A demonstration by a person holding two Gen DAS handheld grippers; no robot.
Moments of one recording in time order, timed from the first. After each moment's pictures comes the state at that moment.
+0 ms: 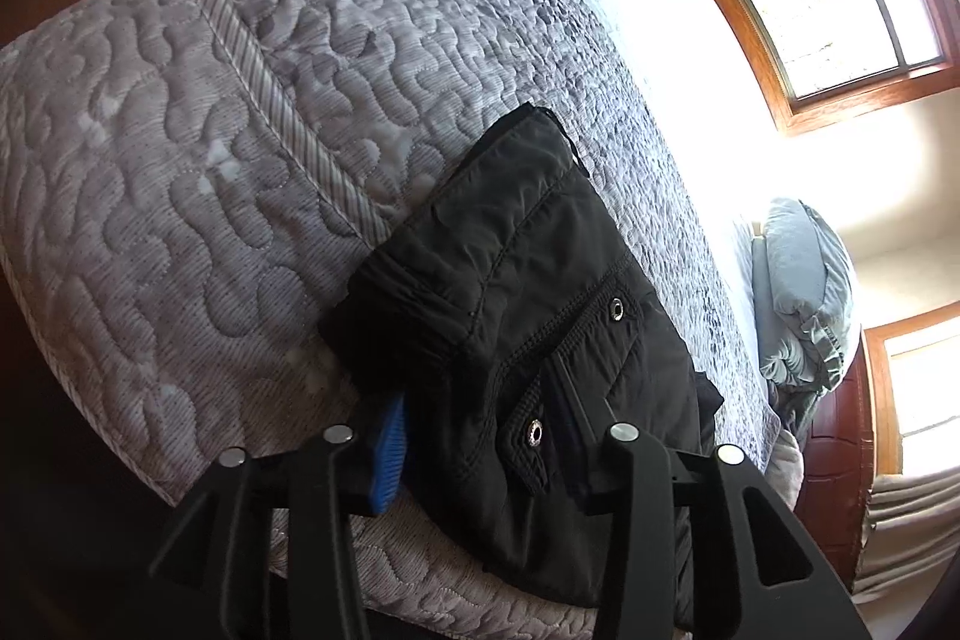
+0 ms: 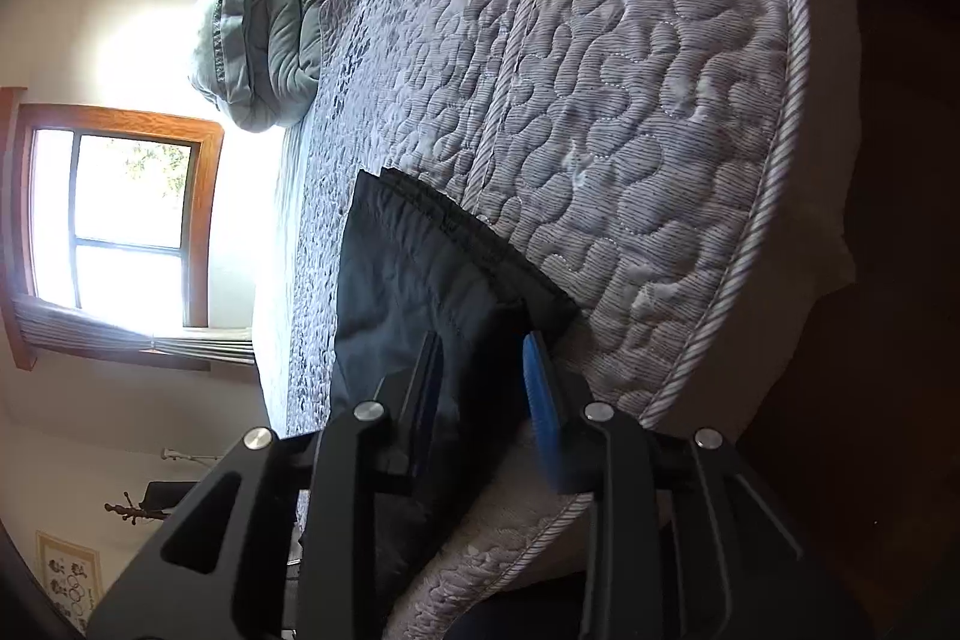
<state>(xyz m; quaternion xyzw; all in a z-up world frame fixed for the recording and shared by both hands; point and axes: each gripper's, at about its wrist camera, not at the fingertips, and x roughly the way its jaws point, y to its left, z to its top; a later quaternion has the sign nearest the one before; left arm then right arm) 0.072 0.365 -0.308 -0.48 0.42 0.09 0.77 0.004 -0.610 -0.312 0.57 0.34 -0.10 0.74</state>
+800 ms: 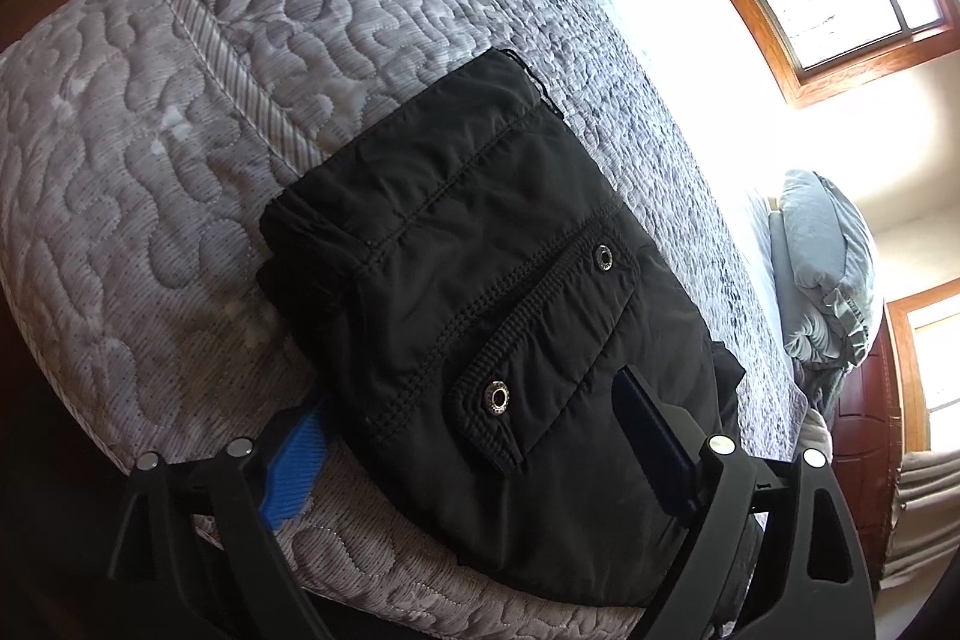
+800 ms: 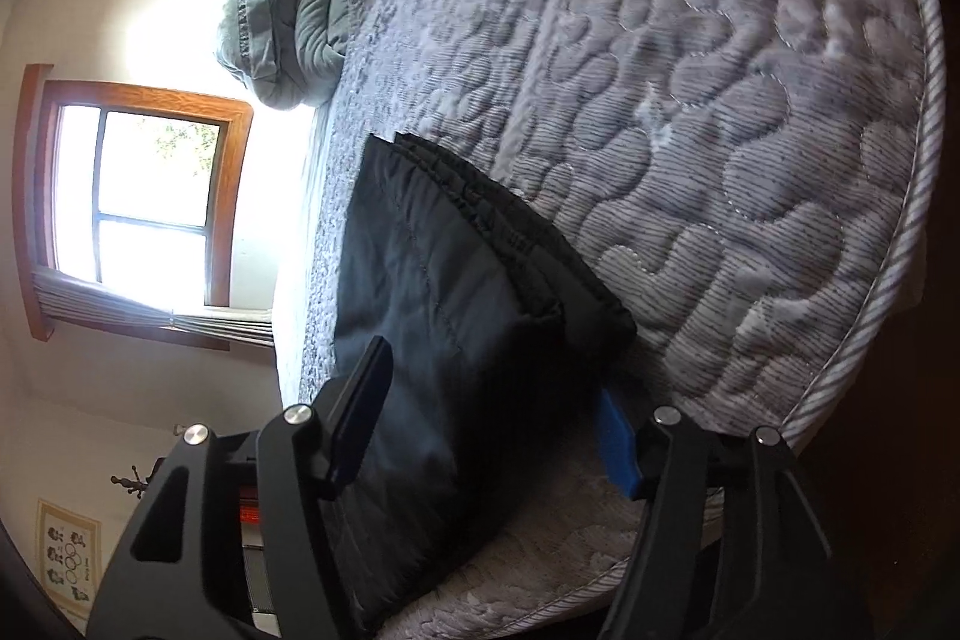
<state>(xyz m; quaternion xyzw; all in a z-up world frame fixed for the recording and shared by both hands) 0.090 0.325 -0.312 -0.44 0.44 0.10 0.77 0.051 -0.595 -0.353 0.57 0.33 -0.07 0.75</state>
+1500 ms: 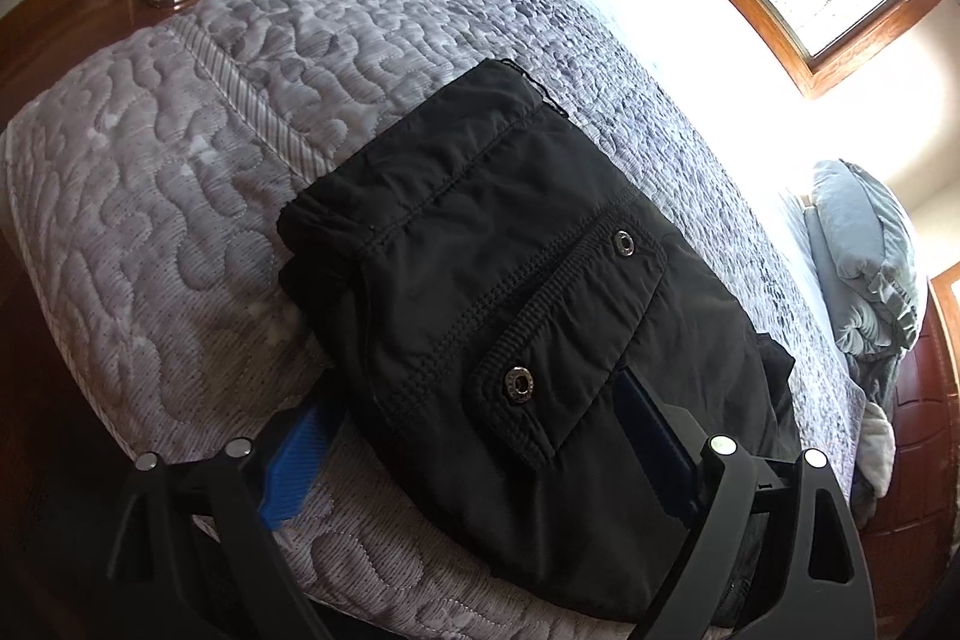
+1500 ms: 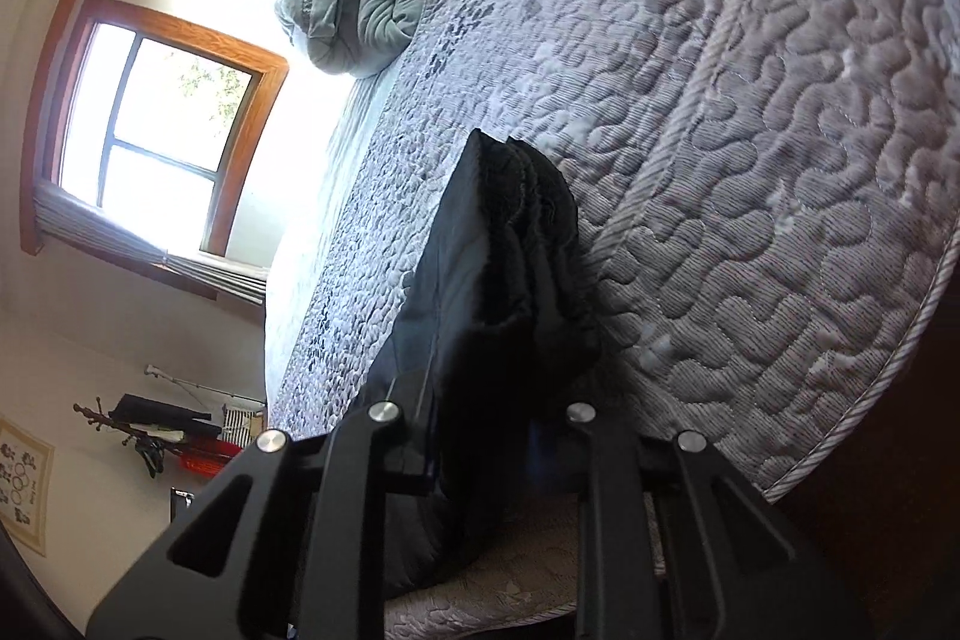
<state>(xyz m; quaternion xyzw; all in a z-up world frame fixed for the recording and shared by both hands) 0.083 0.294 -0.312 -0.37 0.42 0.16 0.81 0.073 -0.568 -0.275 0.48 0.33 -0.04 0.81</state>
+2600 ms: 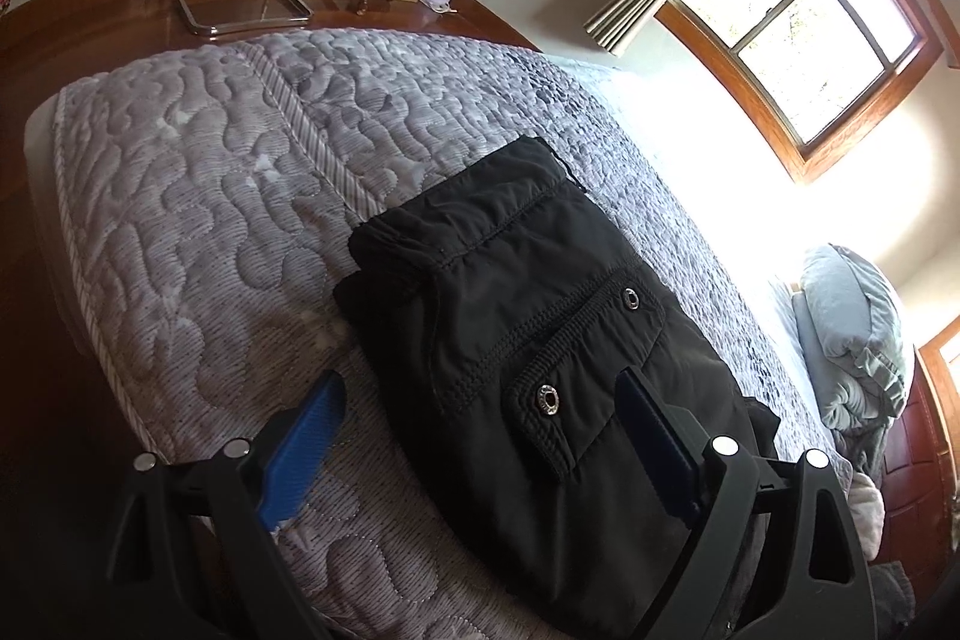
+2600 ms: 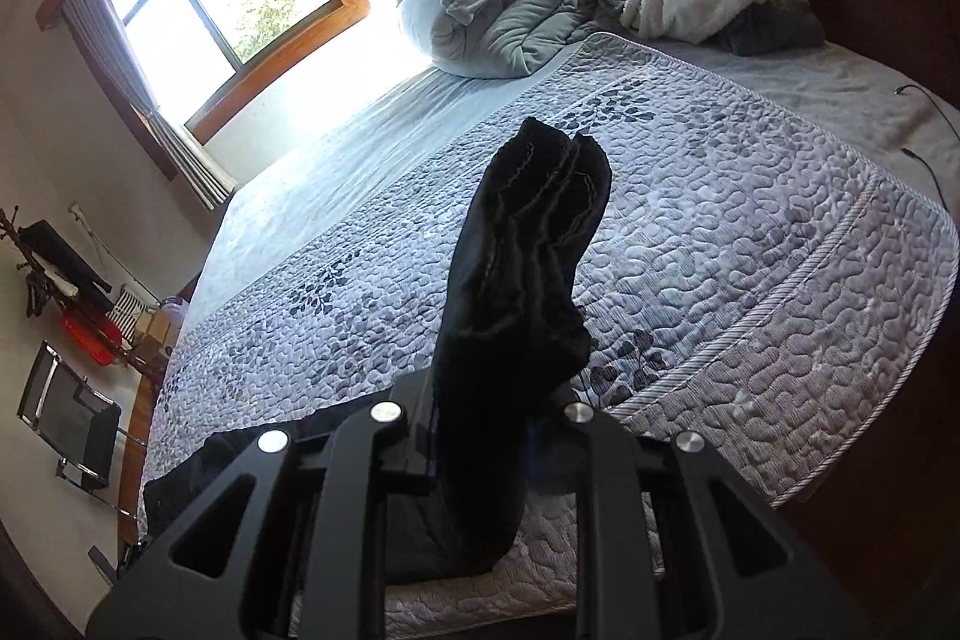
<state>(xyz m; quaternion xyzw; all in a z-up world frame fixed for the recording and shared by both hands) 0.048 0.295 -0.312 -0.39 0.32 0.20 0.84 0.102 -0.419 -0.132 0.23 0.34 -0.06 0.91</state>
